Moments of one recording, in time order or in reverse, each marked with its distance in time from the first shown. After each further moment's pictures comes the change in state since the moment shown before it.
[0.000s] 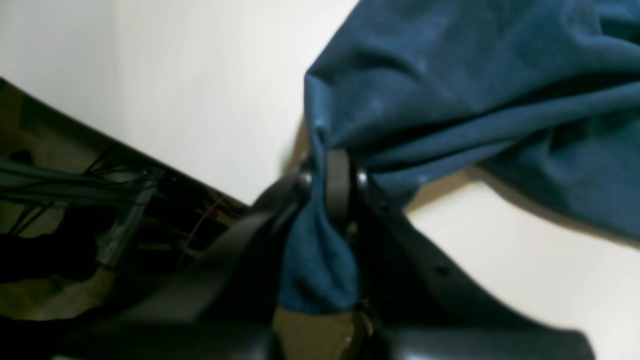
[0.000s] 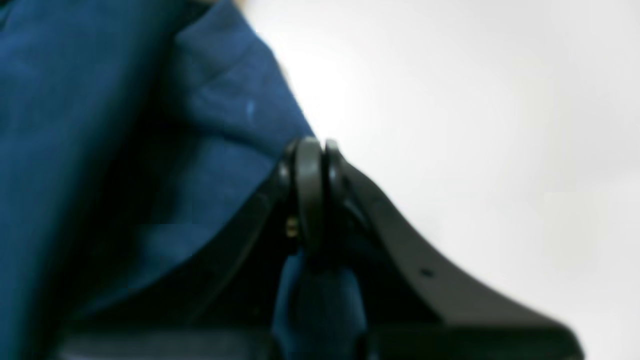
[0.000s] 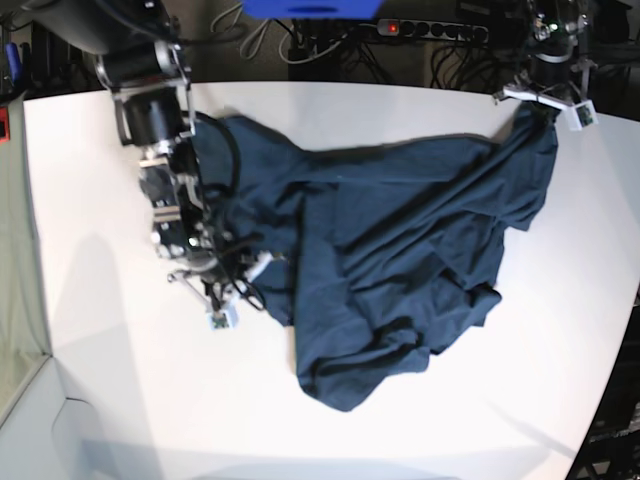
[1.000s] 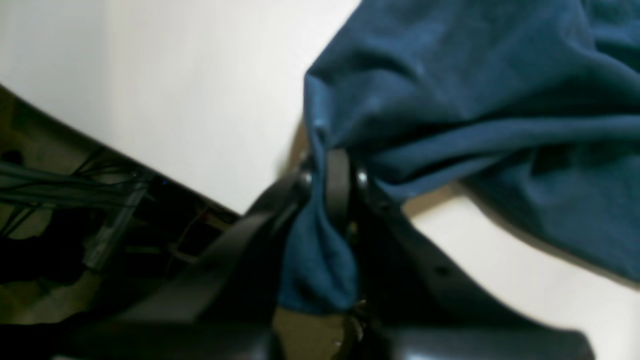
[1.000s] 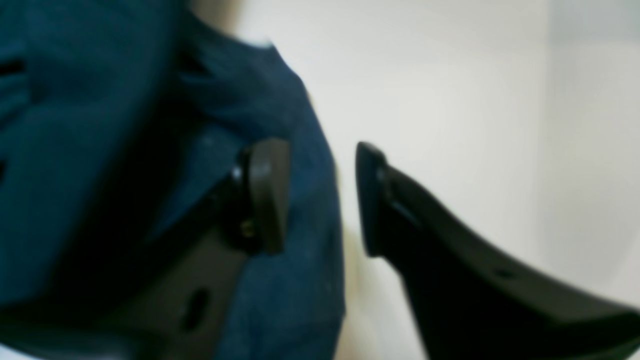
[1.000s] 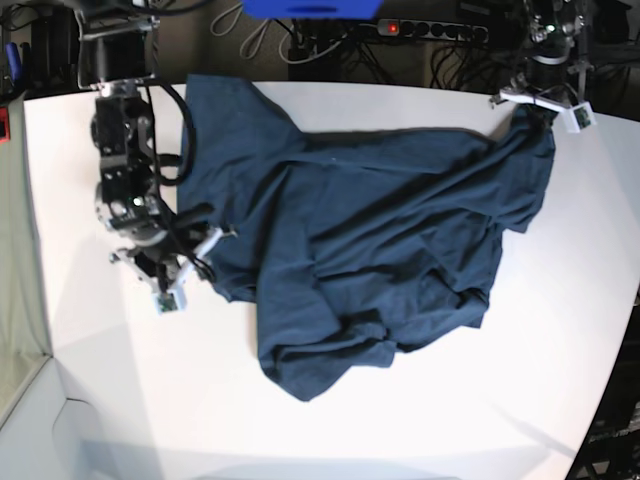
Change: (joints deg) left arm -0.5 1.2 0.3 0.7 -0.2 0.1 -0.1; right arm -9.3 4.5 5.3 24.6 -1.0 0.0 -15.0
